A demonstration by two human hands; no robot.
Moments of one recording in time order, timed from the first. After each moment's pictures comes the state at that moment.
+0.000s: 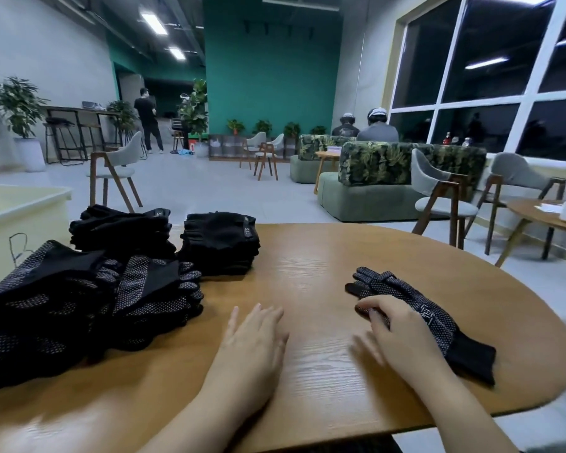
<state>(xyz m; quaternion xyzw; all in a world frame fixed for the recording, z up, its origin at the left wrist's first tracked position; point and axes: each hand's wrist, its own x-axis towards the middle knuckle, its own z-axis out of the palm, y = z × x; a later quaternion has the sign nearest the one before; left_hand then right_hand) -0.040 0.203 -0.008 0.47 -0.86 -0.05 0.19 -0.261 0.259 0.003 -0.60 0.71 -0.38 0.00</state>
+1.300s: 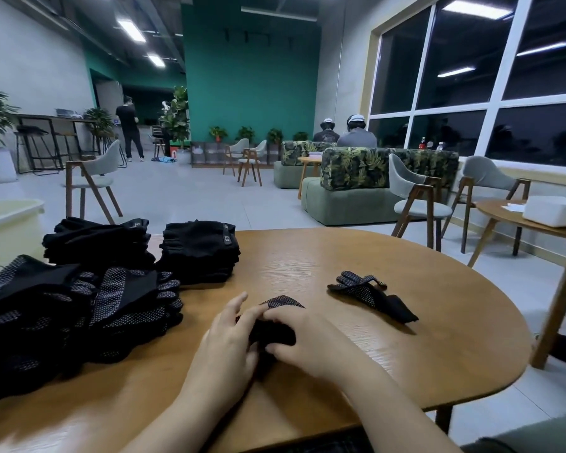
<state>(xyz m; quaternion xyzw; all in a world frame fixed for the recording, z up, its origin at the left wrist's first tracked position) -0.040 0.192 -0.018 0.40 -0.85 -0.09 0.34 -0.199 0.238 0.015 -0.75 0.57 -0.30 0.11</state>
